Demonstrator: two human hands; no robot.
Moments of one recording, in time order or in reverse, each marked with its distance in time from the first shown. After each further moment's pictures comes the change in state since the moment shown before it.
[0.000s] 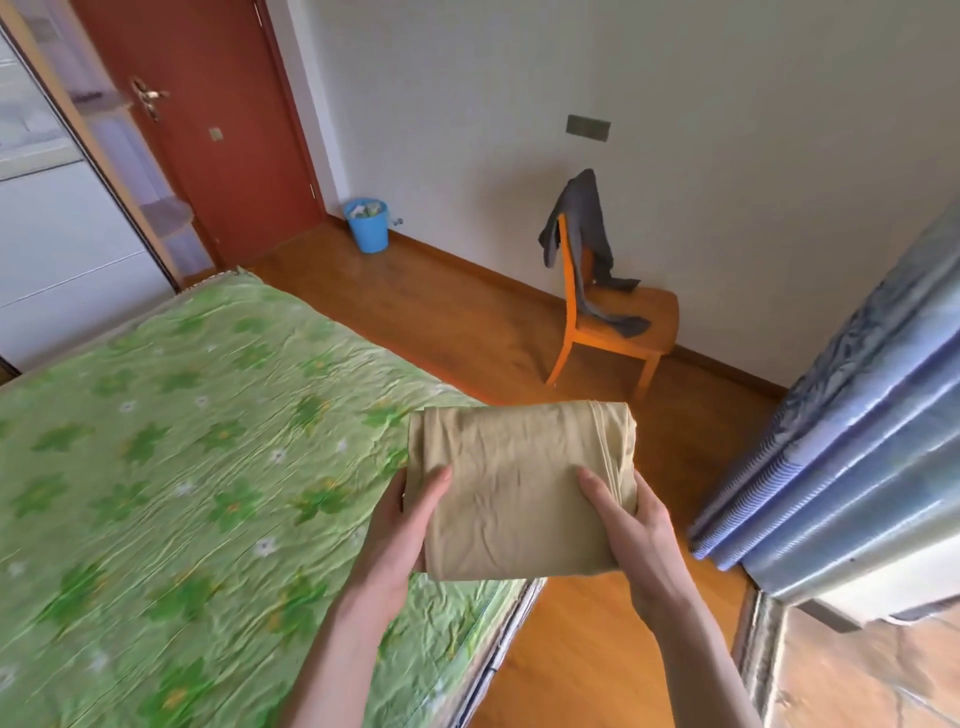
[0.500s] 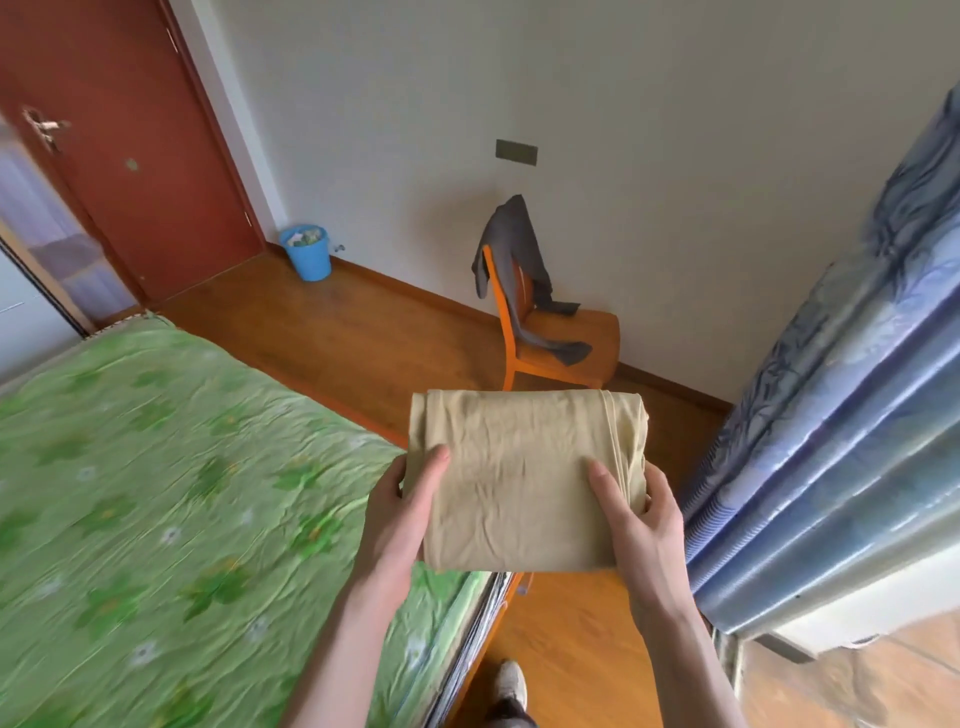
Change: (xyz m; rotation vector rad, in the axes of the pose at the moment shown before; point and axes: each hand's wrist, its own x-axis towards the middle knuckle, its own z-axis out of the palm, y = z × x) left_hand 0.101 0.053 0.189 0.034 0.039 0.072; right_hand 0.132 -0.052 -0.121 0.051 0.209 -0.142
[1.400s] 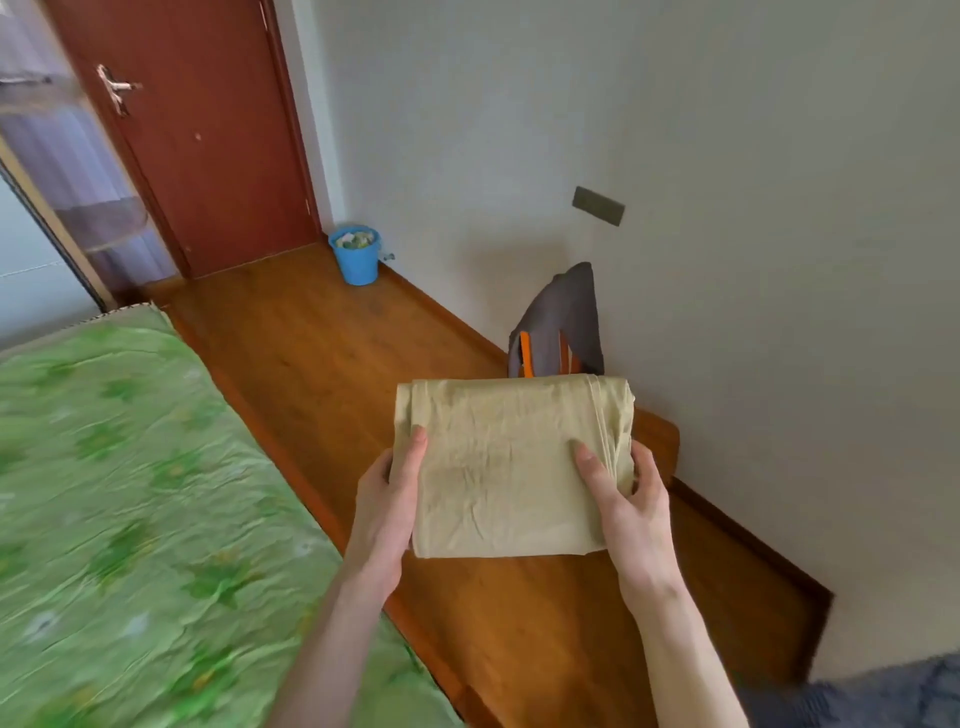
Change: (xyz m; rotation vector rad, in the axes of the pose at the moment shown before) left_hand 0.335 0.145 0.152 -0.169 0.240 0.033; right_hand 0.431 -0.076 0.126 -0.054 -0.325 -0.051
